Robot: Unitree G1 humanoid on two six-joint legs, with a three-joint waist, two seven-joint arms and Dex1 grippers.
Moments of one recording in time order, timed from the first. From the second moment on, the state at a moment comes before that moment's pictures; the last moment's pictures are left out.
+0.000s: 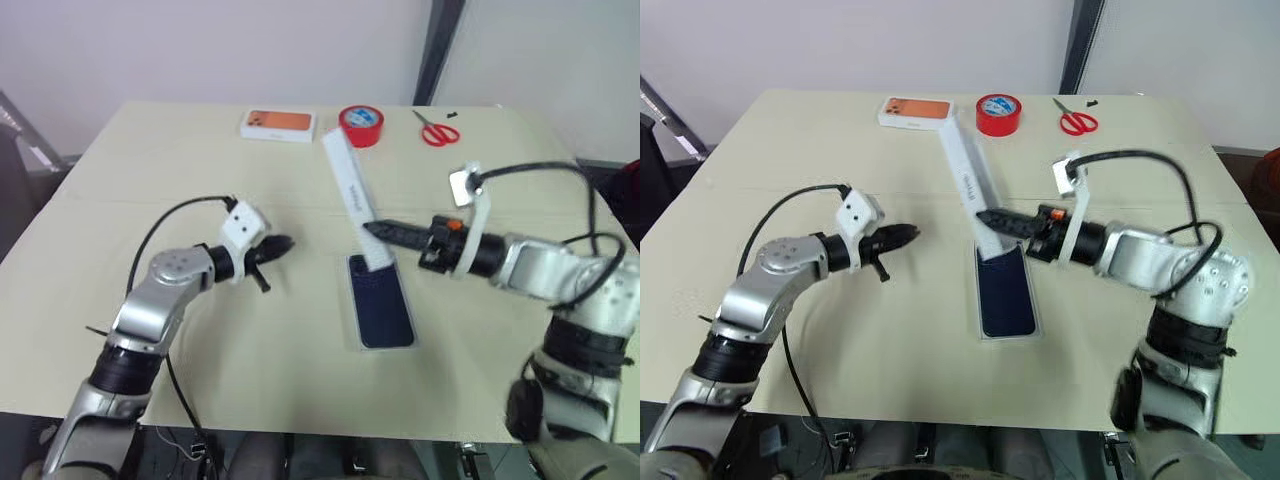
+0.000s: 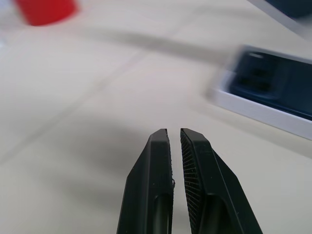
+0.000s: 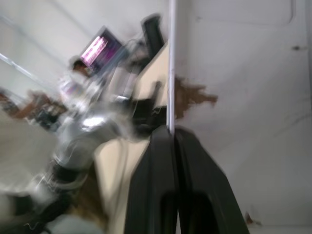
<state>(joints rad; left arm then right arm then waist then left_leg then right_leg) -0.47 0.52 -0.09 -0.08 -0.27 0.50 -0.70 -0.48 -0.44 -0.30 -0.25 1.80 1.30 -0.14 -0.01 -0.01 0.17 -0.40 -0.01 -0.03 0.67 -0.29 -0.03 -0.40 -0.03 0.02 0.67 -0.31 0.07</state>
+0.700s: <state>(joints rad) -0.51 0.45 -0.22 -0.17 -0.28 0.54 -0.81 -0.31 -0.44 0.02 -0.50 1.96 0.77 -0.83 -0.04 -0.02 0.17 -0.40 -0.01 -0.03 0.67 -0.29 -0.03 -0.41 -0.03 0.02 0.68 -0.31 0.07</state>
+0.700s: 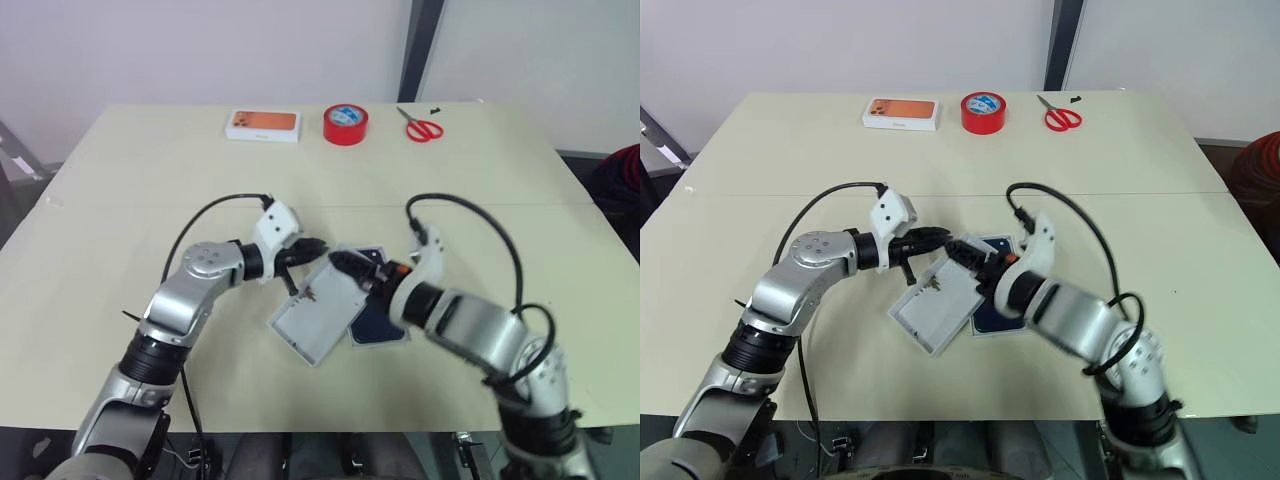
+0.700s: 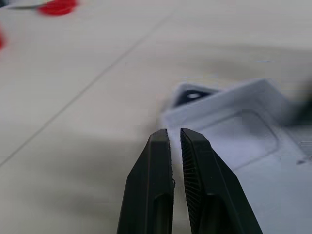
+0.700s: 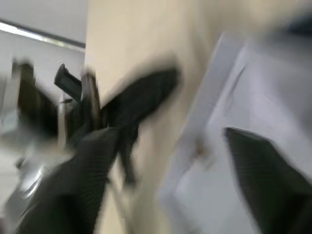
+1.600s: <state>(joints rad) -0.40 0.64 -0.06 -0.16 -0.31 0.61 -0.80 -0.54 -1.17 0.42 -0.60 0.46 0.51 0.86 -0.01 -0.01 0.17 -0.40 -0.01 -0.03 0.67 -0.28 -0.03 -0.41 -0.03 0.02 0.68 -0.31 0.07</state>
